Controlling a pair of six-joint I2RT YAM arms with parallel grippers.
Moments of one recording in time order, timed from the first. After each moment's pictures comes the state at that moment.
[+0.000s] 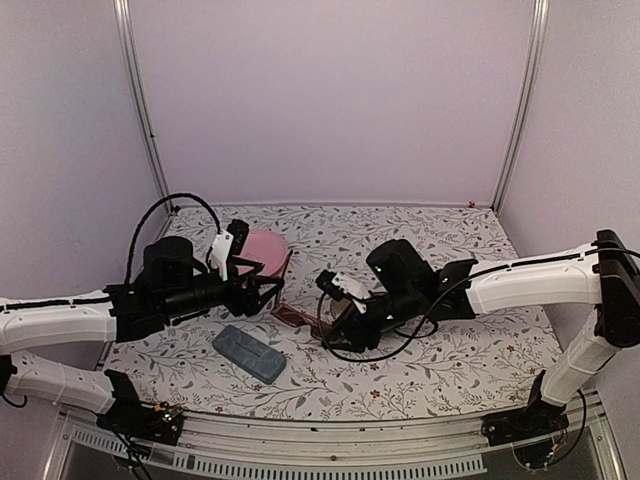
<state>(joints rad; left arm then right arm) -0.84 1.07 0.57 0.23 0.04 -0.23 1.03 1.61 1.01 -0.14 -0.38 0.13</state>
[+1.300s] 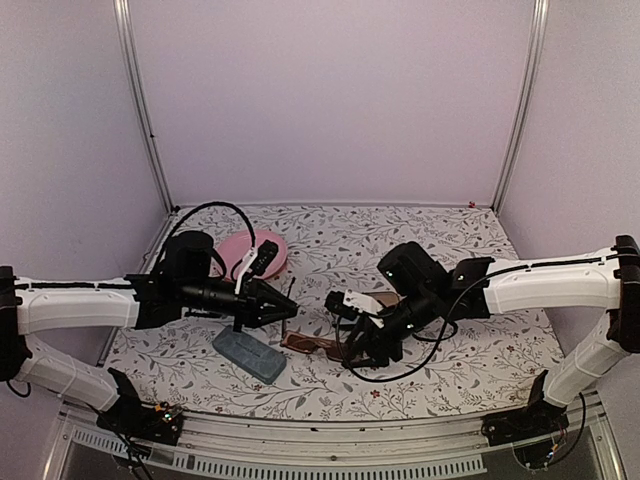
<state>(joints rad) -0.77 1.24 0.63 0.23 0.69 -0.12 1.03 1.52 0.98 -0.34 -0.49 -0.12</state>
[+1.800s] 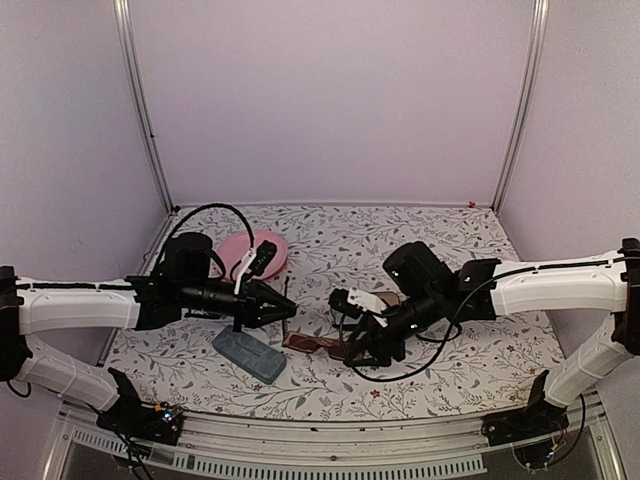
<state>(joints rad) -0.76 1.25 0.62 0.26 0.69 -0.14 1.03 1.48 0.95 -0.32 -0.47 -0.10</state>
